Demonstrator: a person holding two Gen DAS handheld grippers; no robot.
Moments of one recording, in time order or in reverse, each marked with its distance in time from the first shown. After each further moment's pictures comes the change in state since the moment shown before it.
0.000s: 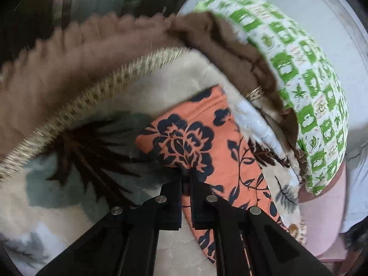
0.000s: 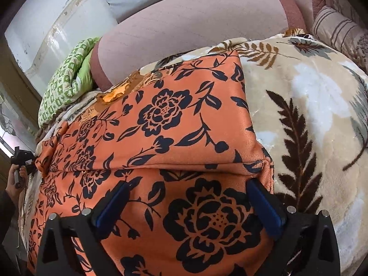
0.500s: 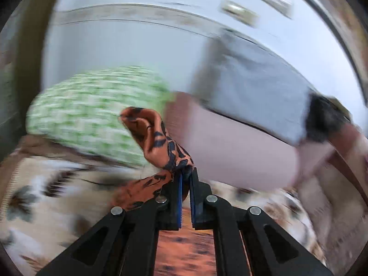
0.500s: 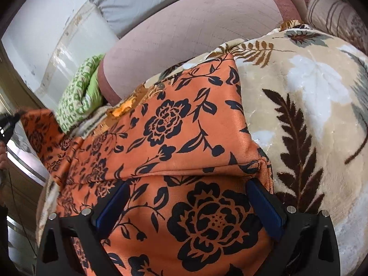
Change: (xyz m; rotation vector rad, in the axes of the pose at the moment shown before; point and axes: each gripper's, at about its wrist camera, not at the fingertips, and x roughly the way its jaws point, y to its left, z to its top) left arm -0.192 -0.291 -0.219 0.724 -0.229 -0.415; right arm -0.009 -0.023 -0.002 0.111 -0.062 0.144
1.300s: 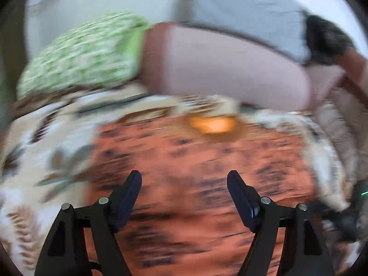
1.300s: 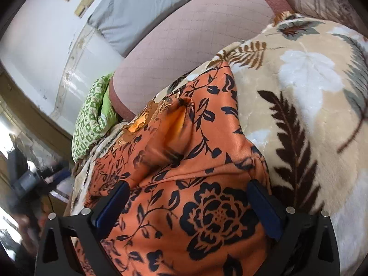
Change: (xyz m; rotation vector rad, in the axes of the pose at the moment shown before) left arm 0.014 0.000 -0.149 0.134 0.288 0.185; right arm -0.027 -0.011 0.005 0.160 -0.016 0.133
